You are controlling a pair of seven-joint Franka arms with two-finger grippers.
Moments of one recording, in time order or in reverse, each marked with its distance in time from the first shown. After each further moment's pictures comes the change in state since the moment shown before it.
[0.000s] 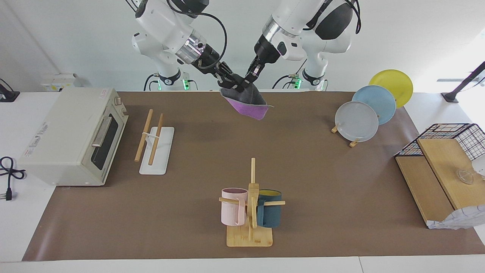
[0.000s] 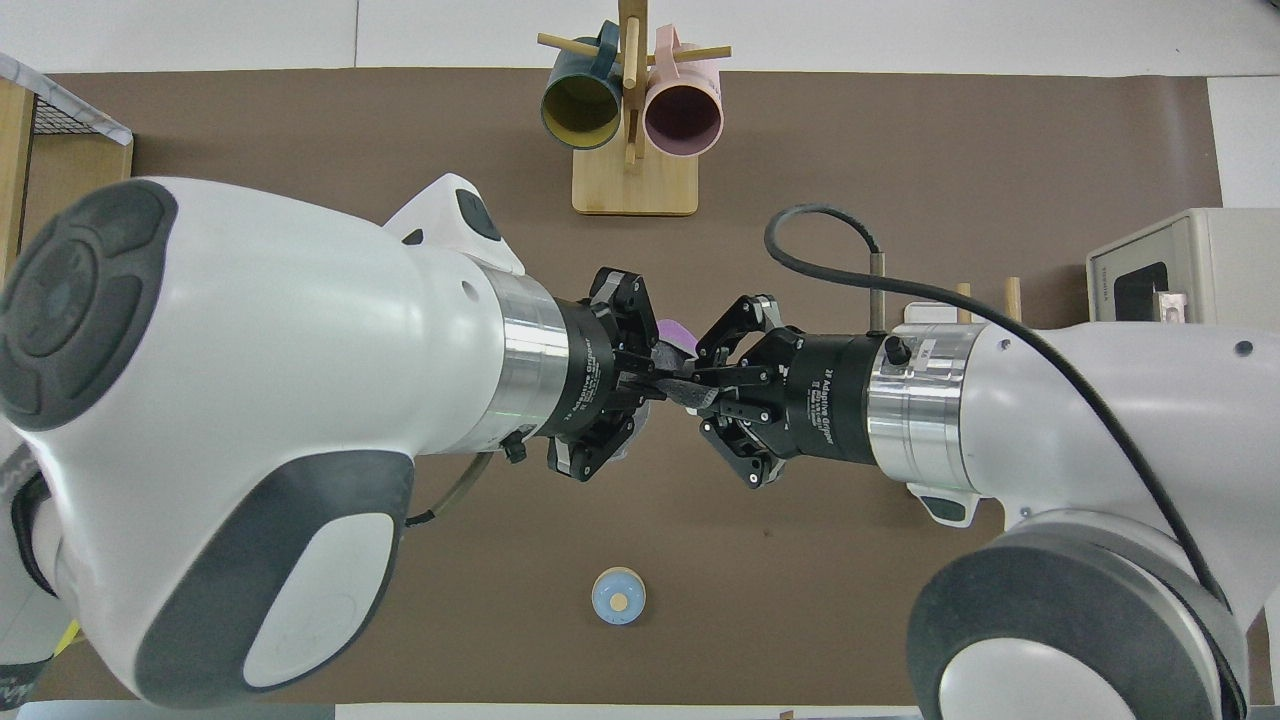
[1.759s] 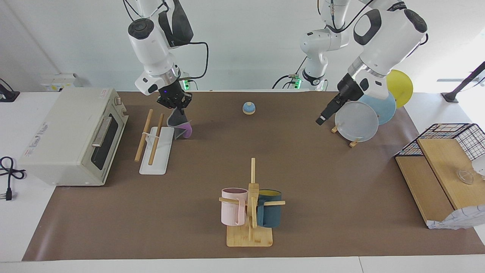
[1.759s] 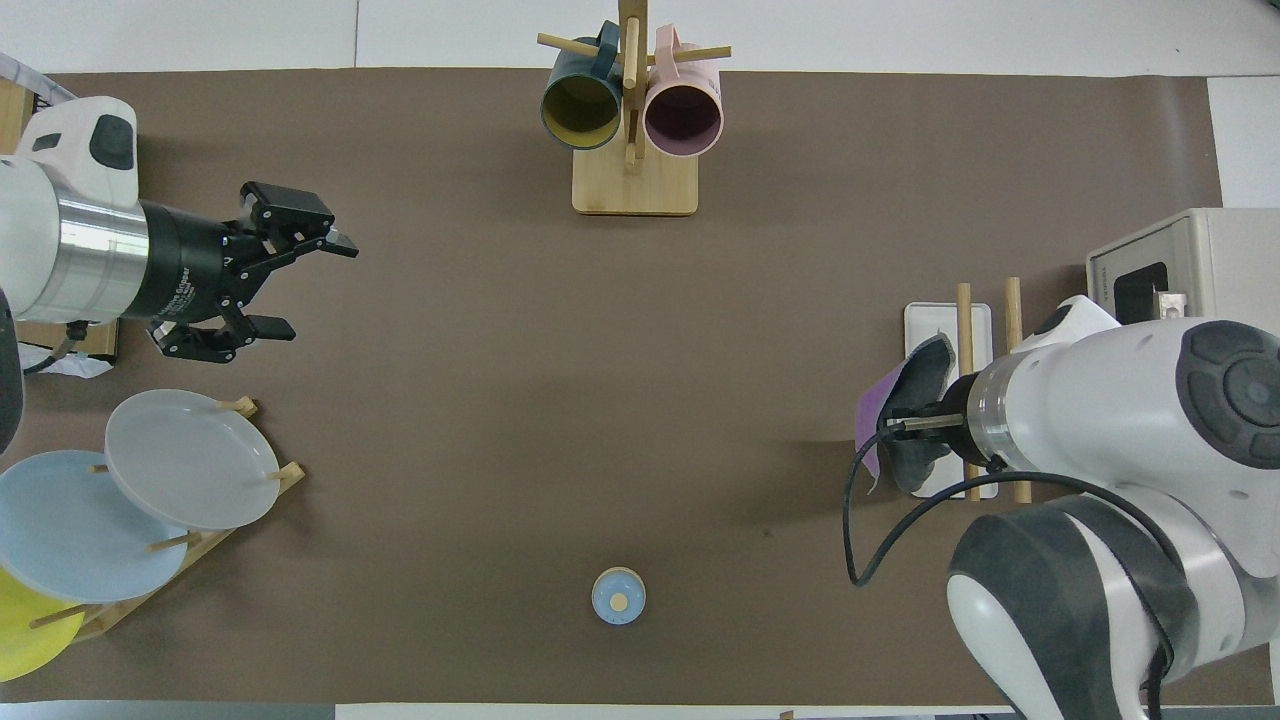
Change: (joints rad) left arm 0.488 -0.082 0.025 -0.241 0.001 -0.003 1.079; right arm -0.175 -0.041 -0.013 -0.175 -0.775 -0.238 -1.333
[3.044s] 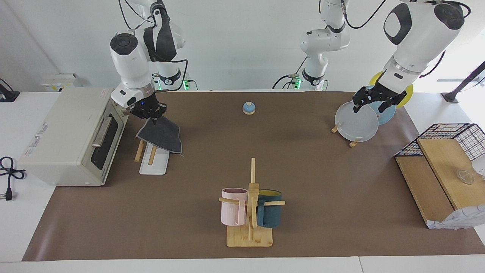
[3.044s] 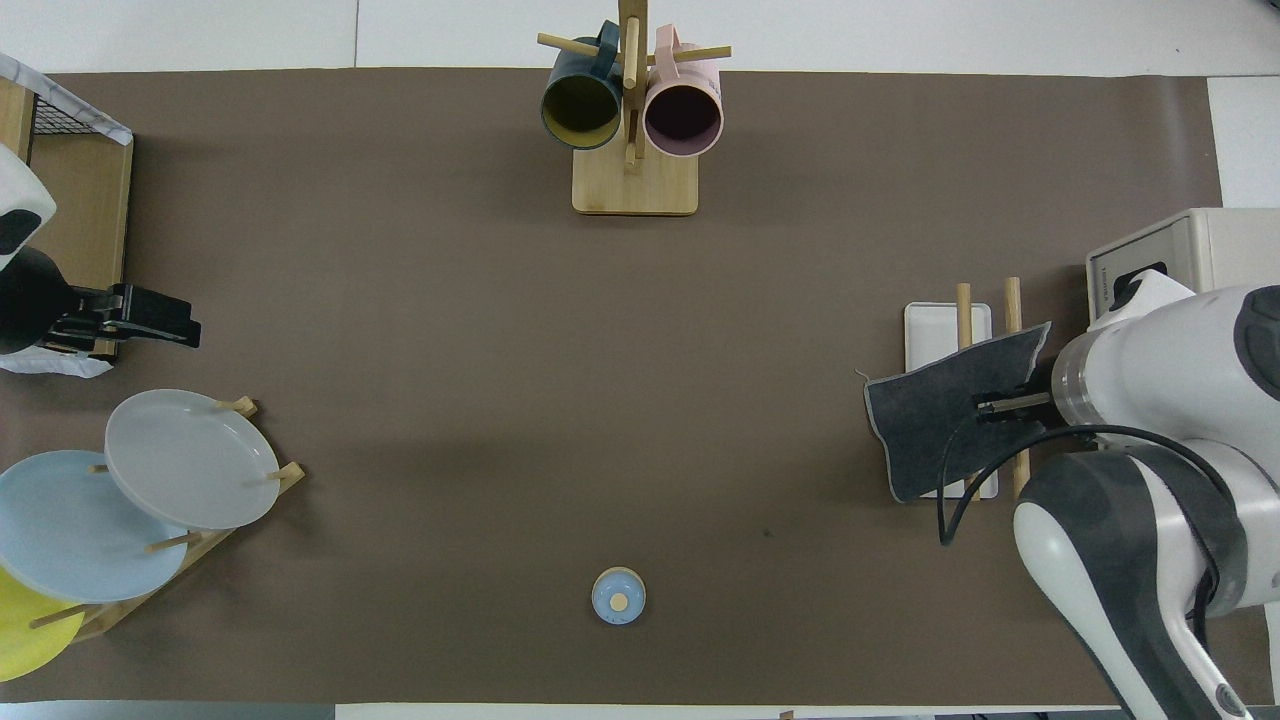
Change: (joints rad) left arm -0.215 0.005 0.297 0.106 0.327 -0.277 0.717; right arm -0.179 0.044 0.001 -0.019 -0.103 0.018 -0.181
